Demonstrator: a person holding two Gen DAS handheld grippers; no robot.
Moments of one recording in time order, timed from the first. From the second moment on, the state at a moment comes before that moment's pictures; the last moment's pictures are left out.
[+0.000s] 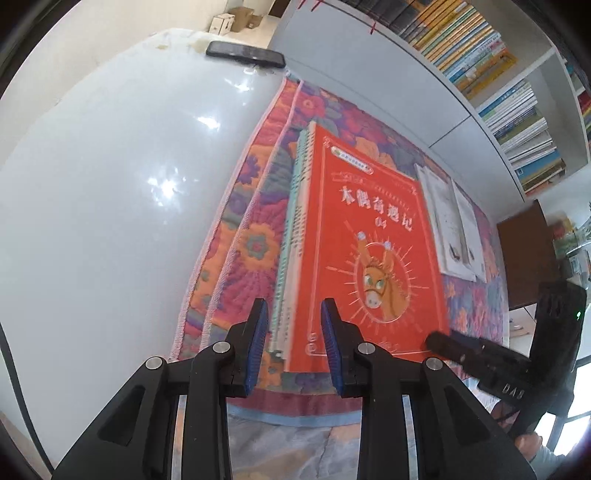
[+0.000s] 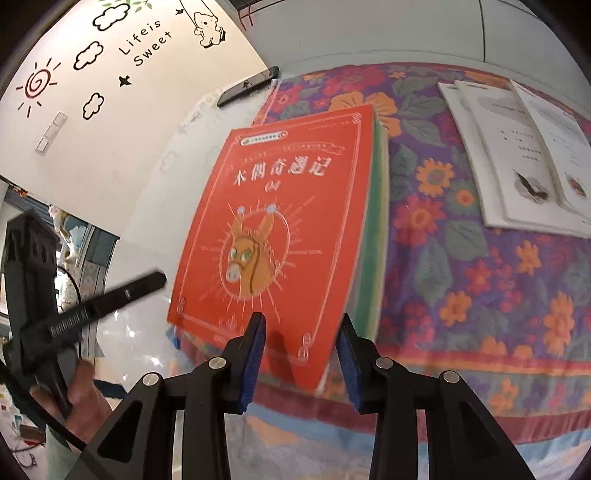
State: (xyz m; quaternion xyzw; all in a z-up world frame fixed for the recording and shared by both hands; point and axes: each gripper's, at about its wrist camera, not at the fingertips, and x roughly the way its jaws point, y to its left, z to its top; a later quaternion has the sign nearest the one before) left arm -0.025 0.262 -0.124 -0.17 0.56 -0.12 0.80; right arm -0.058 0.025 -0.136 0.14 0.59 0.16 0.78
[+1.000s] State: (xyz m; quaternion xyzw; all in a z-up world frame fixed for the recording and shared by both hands) left arm 0.111 -0.129 -0.155 -0.08 0.62 -0.24 0.75; right arm 0.016 -0.354 -0.149 0.25 0.55 -0.02 0.80
